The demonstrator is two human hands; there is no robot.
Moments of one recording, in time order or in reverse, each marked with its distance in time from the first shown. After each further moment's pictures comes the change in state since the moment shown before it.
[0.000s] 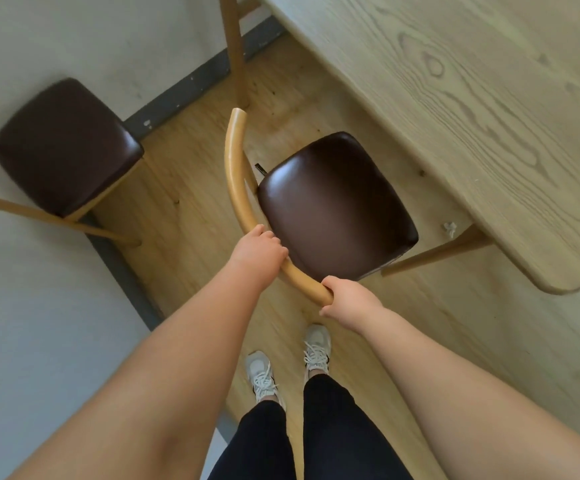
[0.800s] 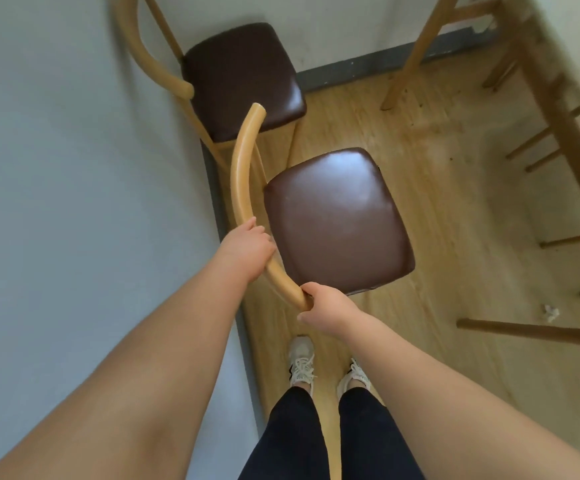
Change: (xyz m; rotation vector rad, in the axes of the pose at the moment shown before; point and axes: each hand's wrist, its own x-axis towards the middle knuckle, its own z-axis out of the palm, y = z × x) left_hand -0.213 -0.139 0.168 -0.231 -0.095 -0.355; right_hand -0.006 -0.236 0.146 -0.156 -0.255 -0.311
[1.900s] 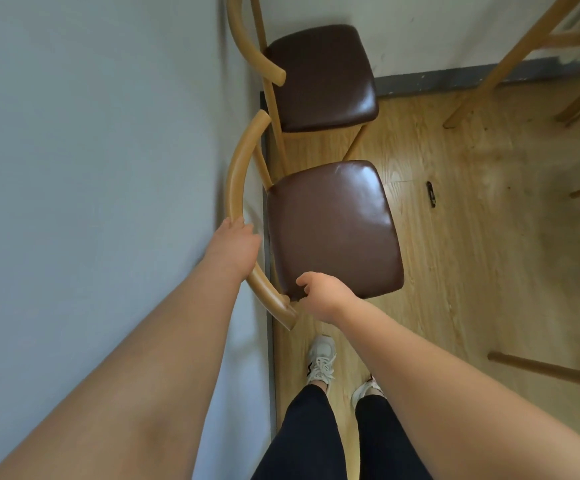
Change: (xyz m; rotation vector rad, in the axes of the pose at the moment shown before) left_hand -0.105 -0.063 0.074 -0.177 -0.078 -0.379; right_hand 0.015 -0.096 0.058 -0.151 -0.089 -0.064
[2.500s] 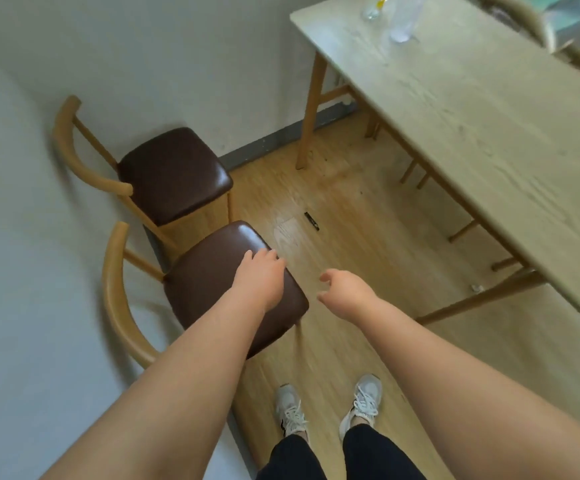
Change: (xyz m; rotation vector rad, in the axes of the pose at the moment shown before) left_hand 0.003 0.187 -0.146 -0.051 0.265 0.403; right_hand -0.135 0.134 -0.108 0.207 0.471 0.314
